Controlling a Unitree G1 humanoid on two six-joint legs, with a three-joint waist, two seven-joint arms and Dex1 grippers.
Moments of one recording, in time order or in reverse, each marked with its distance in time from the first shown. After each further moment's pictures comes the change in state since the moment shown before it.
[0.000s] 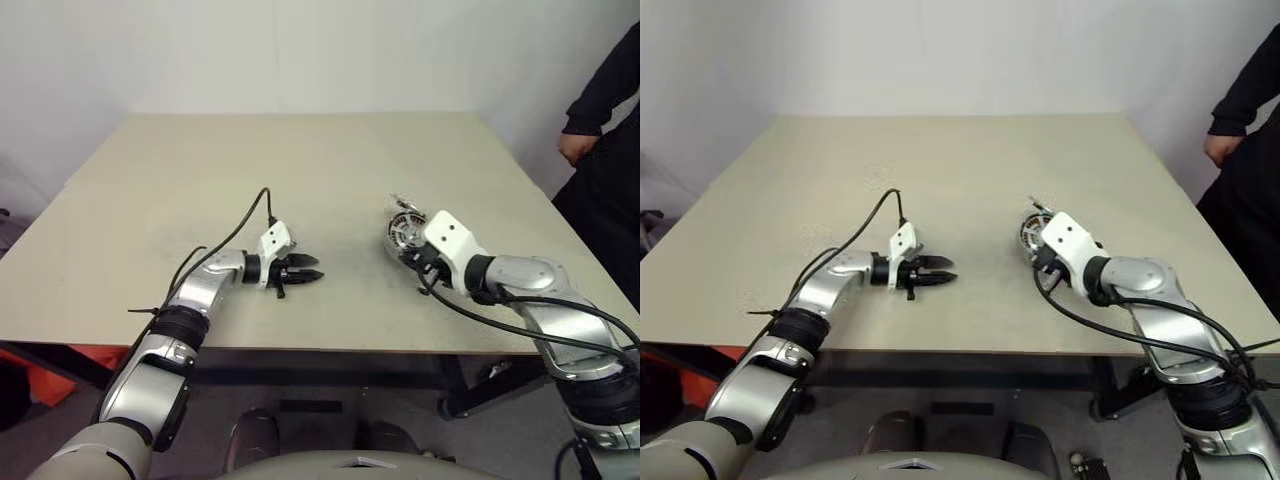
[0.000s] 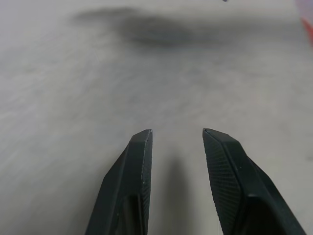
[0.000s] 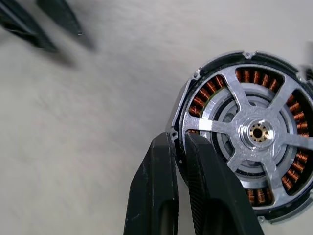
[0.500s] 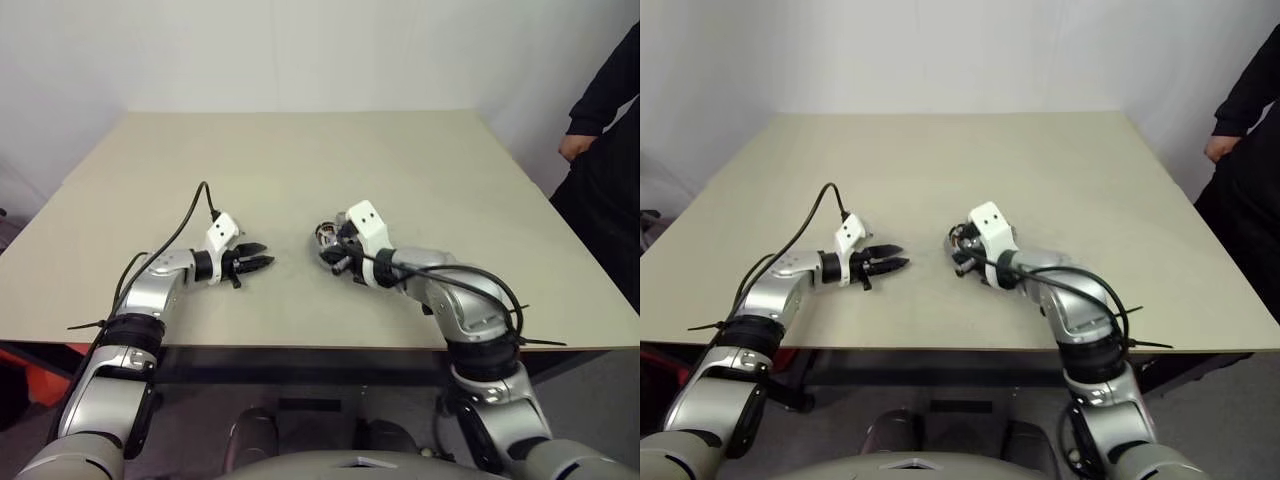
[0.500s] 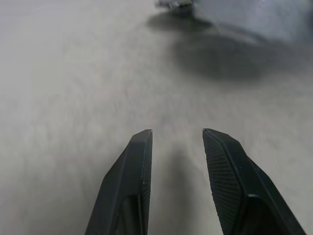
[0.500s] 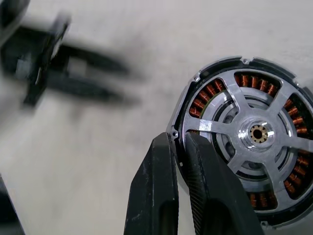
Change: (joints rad) left arm 0.095 0.129 0.127 -0.055 -0.018 0.027 0.055; right arm -0.270 0.533 -0.066 0.245 0.110 0.347 -0.270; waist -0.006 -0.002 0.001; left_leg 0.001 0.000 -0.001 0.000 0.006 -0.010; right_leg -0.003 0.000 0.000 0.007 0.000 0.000
